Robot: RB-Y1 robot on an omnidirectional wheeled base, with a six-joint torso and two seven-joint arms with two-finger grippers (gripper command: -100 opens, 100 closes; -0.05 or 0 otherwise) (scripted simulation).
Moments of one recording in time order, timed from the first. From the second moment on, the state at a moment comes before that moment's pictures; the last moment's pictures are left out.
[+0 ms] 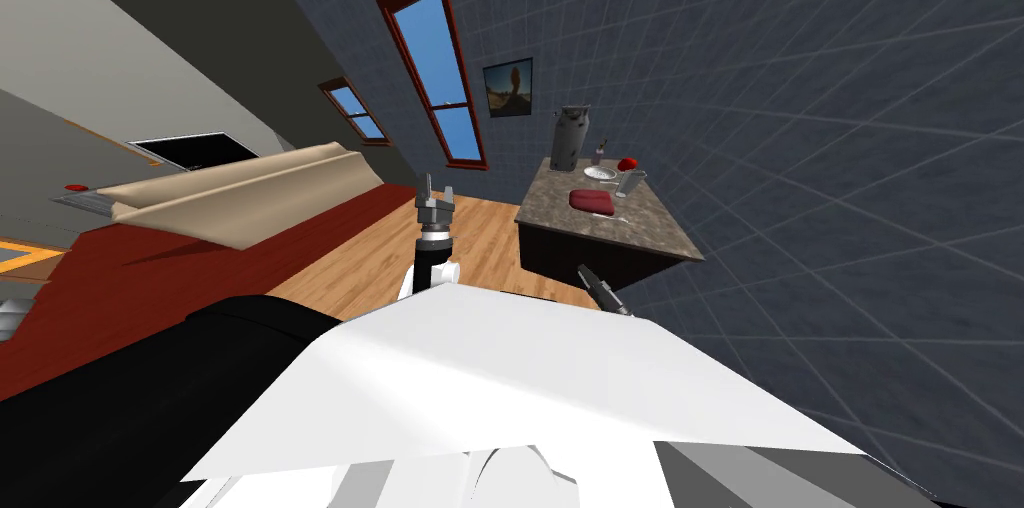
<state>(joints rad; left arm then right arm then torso) 0.46 0.02 0.07 -2.30 -0.12 -0.44 0.17 0.71 -0.69 0.34 -1.99 0.07 -0.56 0.03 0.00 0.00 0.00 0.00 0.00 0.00</state>
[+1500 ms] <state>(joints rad) 0.46 0.03 0.07 -2.30 -0.12 -0.44 0.17 0.72 -1.06 0.52 -1.61 0.21 -0.60 0.04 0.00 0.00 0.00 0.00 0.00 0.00</state>
